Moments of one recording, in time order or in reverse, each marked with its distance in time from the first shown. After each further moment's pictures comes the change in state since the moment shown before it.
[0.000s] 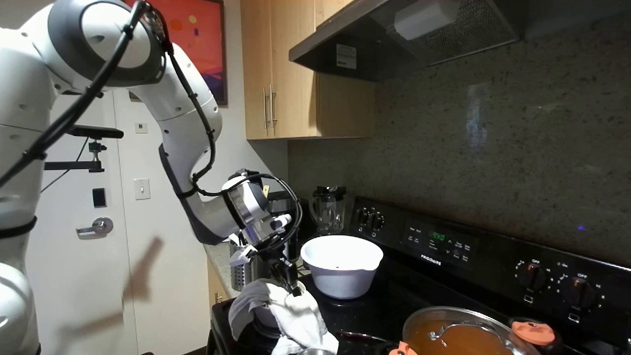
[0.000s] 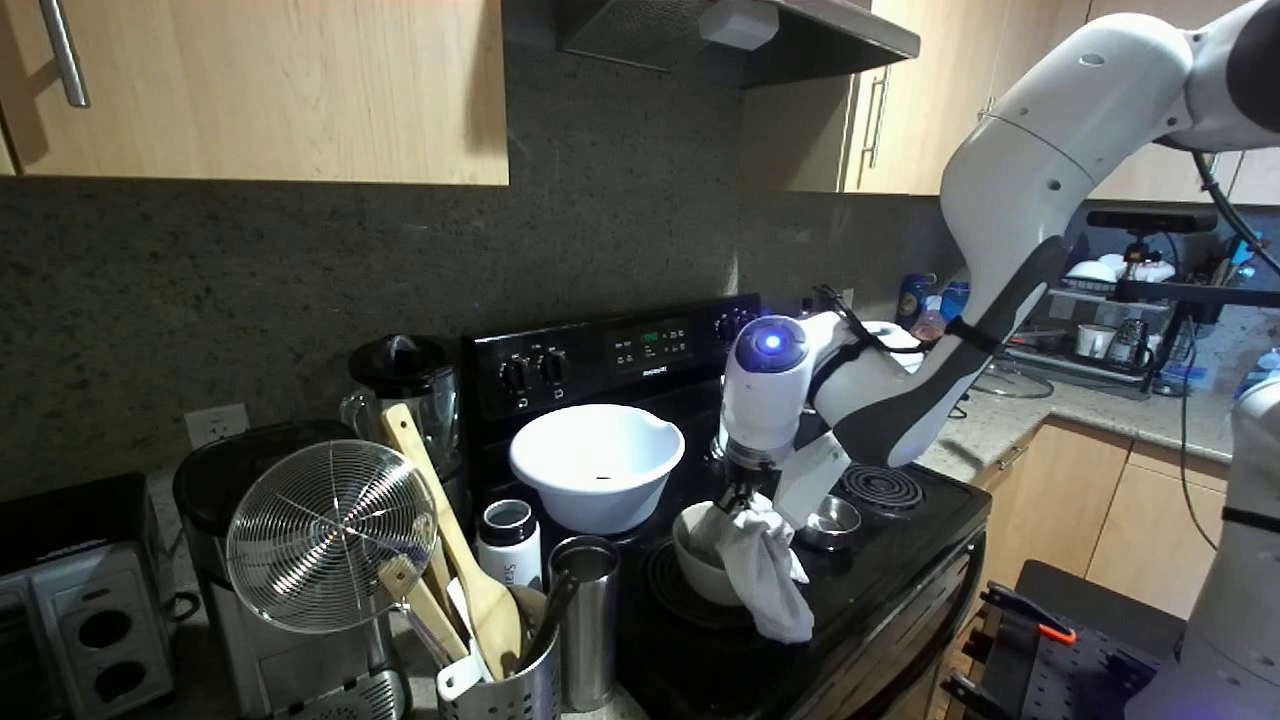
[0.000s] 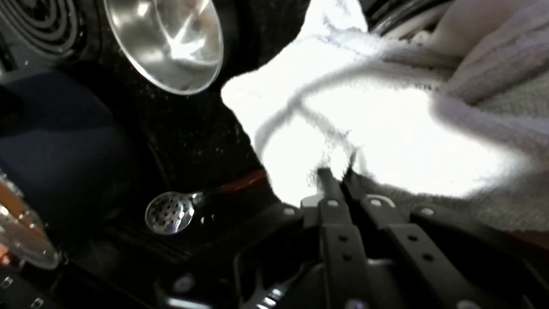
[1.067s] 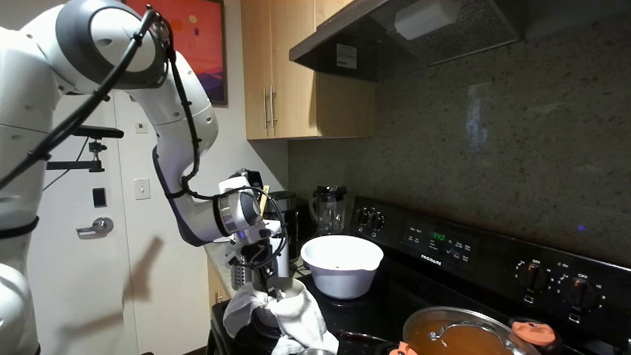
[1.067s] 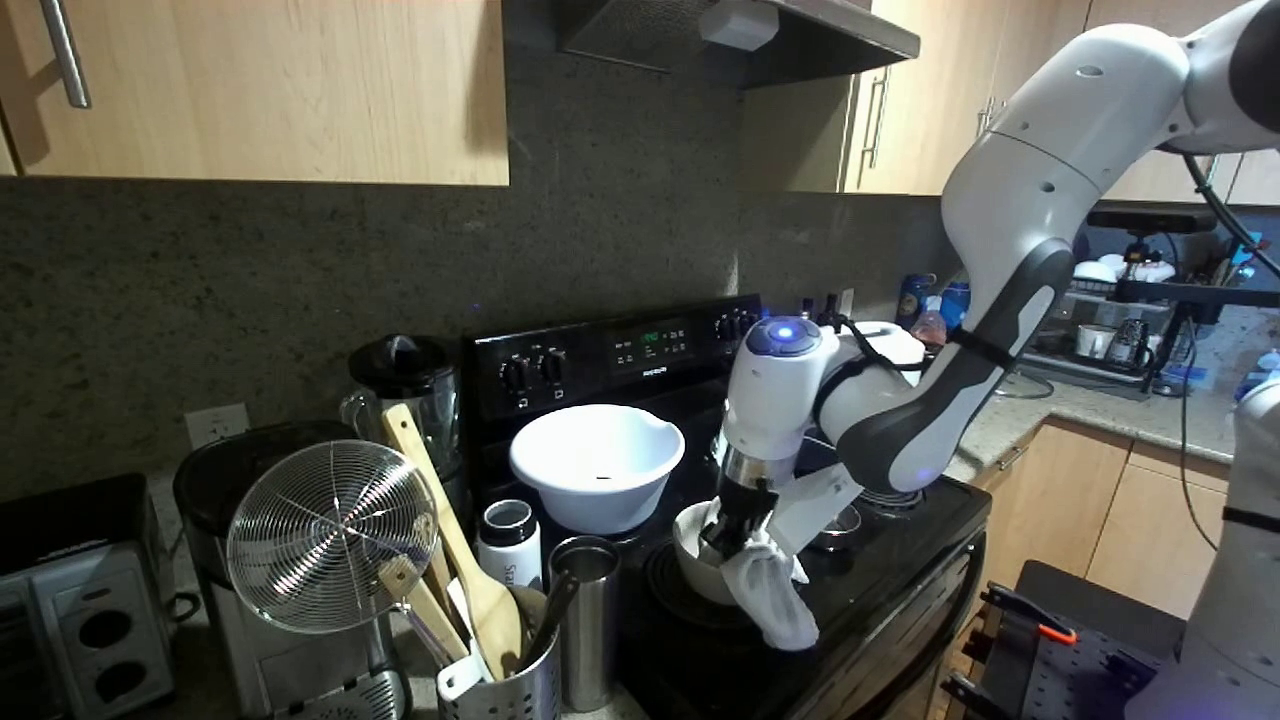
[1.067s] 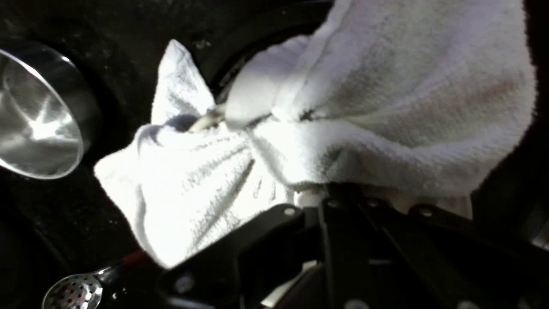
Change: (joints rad) arm -0.024 0.010 0.068 -0.058 0.287 0.201 -0.068
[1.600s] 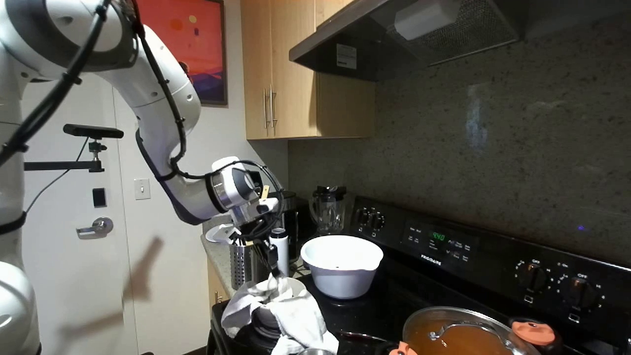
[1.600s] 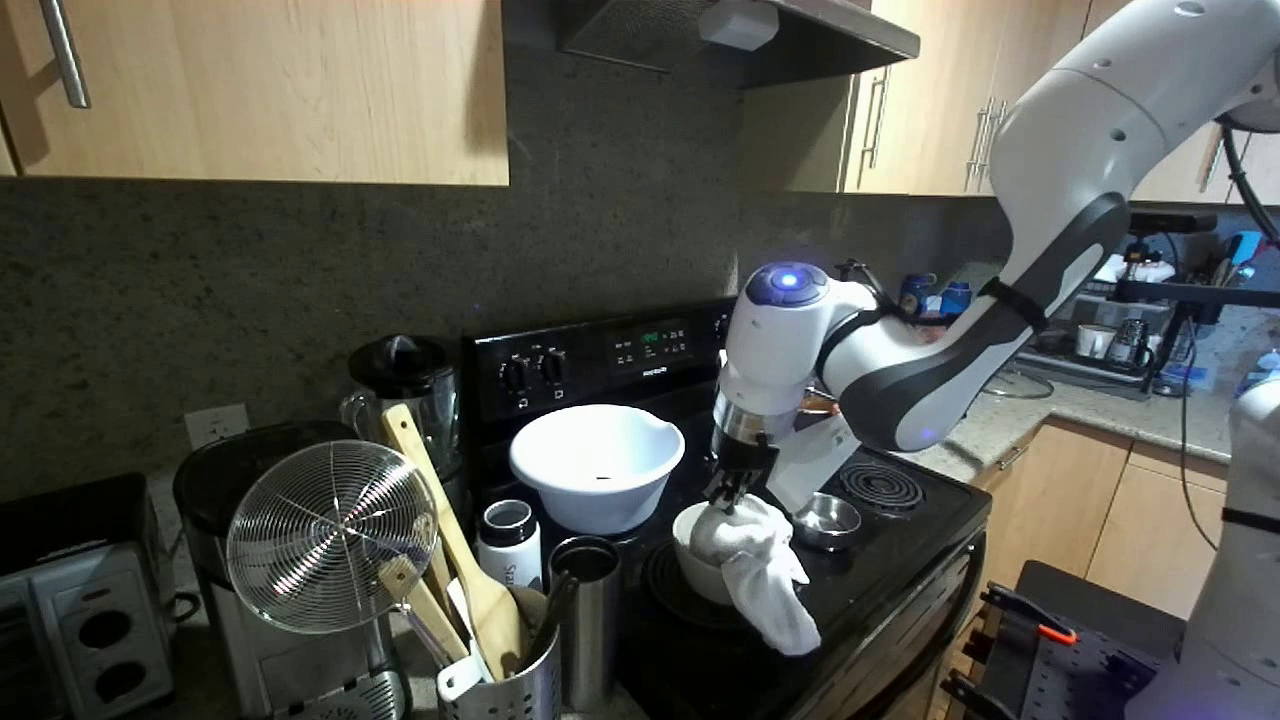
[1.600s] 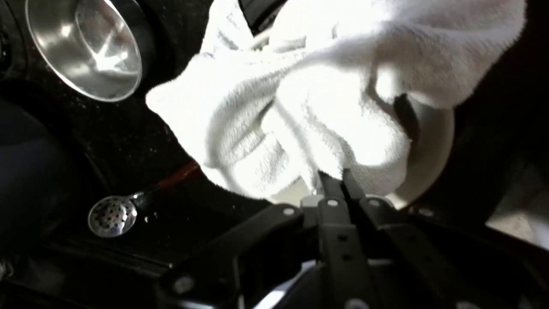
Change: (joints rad) arm 0.043 -0.133 0.010 0.022 0.012 -0.137 -0.067
